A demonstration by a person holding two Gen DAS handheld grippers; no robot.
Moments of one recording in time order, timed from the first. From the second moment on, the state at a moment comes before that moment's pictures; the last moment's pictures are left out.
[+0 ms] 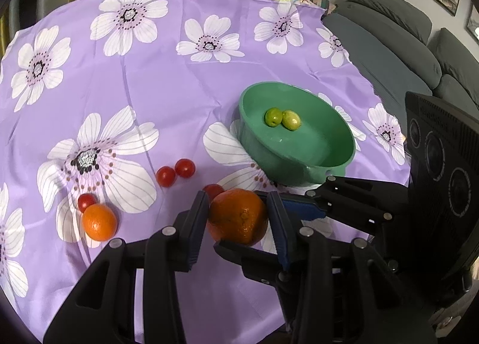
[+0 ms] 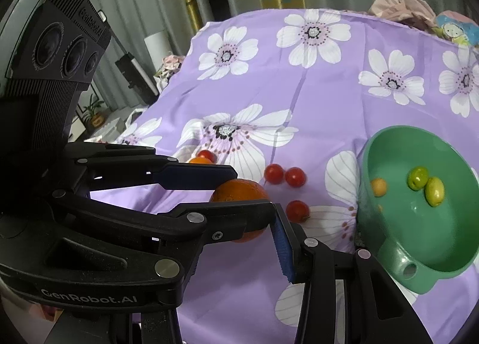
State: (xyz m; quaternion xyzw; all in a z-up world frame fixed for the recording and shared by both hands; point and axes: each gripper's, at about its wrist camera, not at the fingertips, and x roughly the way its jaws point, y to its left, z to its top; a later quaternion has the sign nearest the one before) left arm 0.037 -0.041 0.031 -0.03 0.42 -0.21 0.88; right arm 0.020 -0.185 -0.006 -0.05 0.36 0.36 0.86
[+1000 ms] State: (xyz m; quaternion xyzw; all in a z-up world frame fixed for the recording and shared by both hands) left arm 0.081 -0.114 0.060 0.02 0.39 -0.27 0.88; right arm 0.047 -0.249 0.016 -0.01 0.31 0.29 0.90
